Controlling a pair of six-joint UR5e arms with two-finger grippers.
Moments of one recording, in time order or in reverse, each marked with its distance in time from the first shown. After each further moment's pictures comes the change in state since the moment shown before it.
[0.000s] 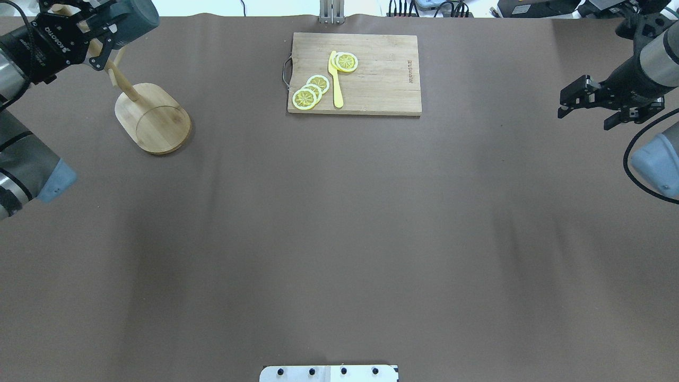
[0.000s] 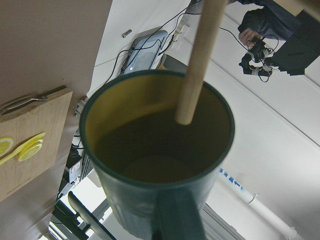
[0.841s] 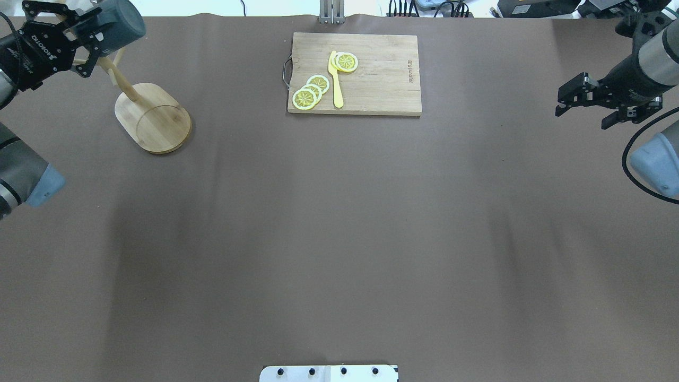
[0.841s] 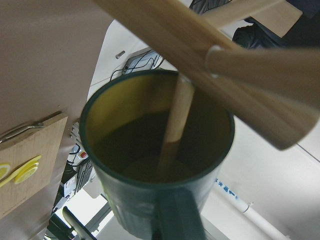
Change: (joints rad) left arm -0.009 0.025 0.036 -0.031 -0.001 0.032; right arm -0.004 0.004 0.010 0.000 0.000 0.035
